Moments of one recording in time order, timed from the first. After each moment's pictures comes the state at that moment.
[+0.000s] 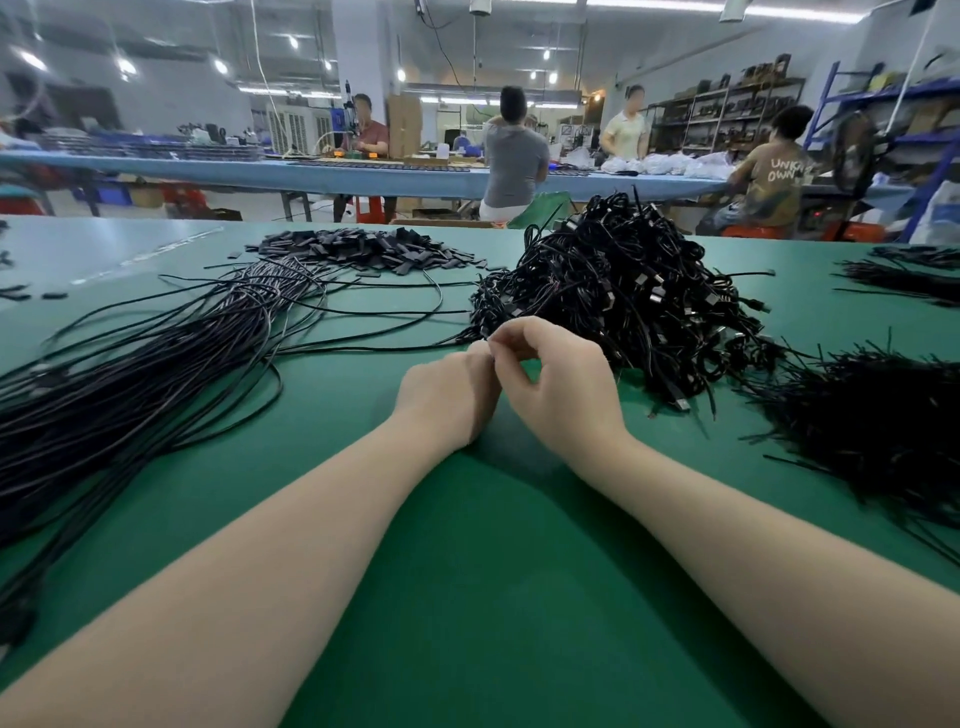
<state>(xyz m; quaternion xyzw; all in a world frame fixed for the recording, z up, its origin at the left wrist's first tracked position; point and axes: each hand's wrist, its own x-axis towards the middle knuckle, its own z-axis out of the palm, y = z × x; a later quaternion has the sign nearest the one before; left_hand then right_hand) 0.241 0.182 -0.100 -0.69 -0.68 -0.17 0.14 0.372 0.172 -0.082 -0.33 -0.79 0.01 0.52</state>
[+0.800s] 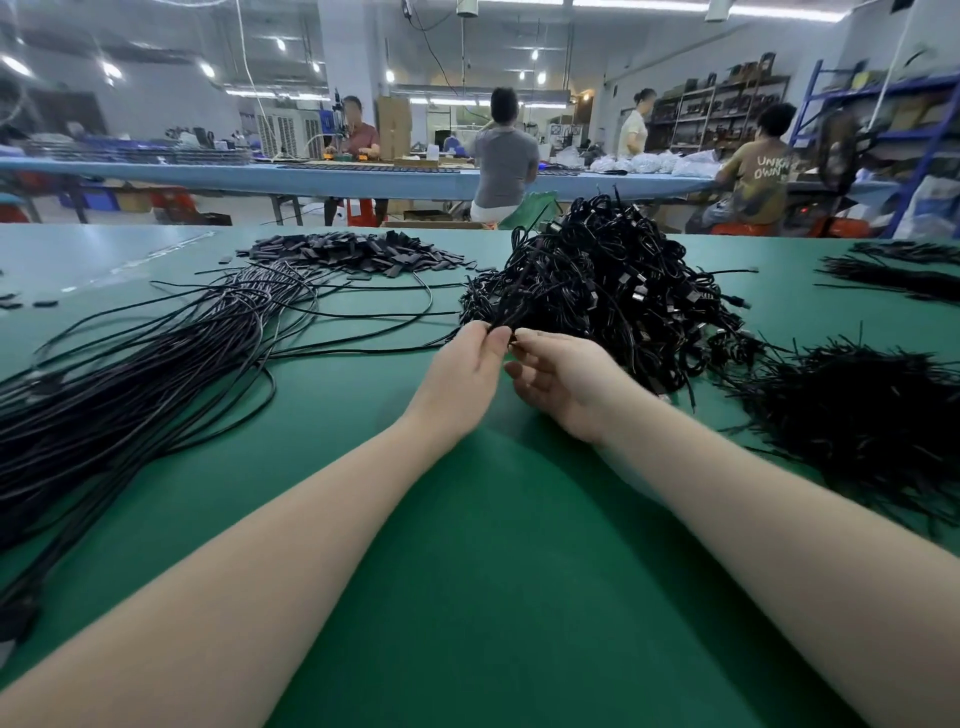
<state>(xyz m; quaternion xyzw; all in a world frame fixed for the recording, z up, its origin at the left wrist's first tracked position) 0.260 0.170 -0.090 -0.66 -0.54 -0.50 -0.14 0.386 0.195 -0.065 -0.37 -0.44 0.69 0.44</state>
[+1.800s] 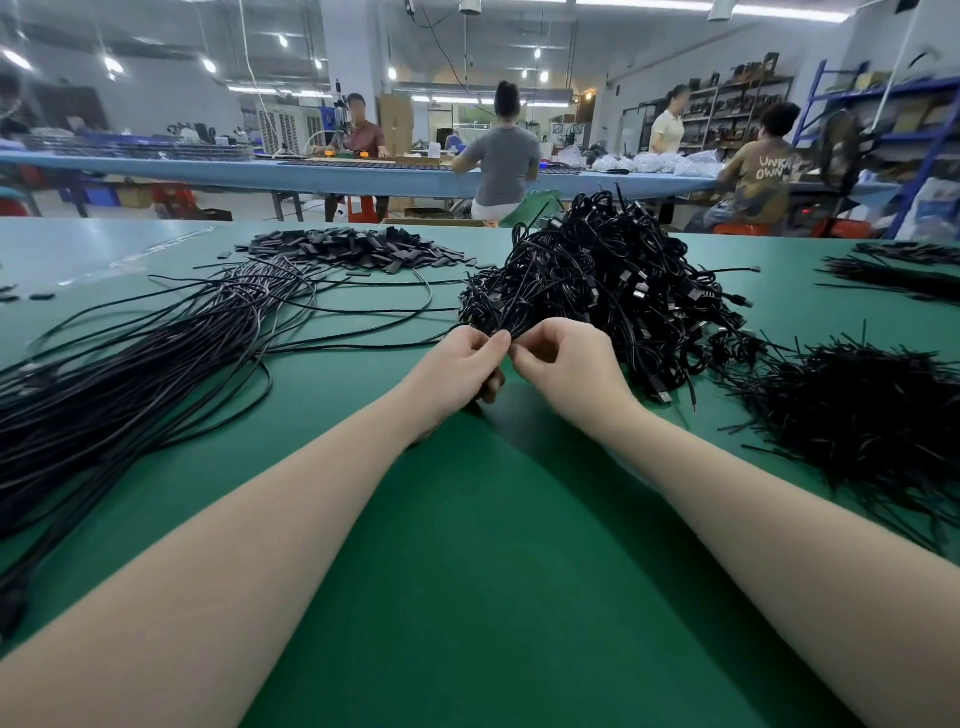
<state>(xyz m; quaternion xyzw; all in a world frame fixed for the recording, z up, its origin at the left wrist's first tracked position) 0.250 0.181 -0.089 -0.61 -0.53 -0.49 -0.34 0.395 0.197 -0.075 -0.44 -0.77 0.18 0.44</state>
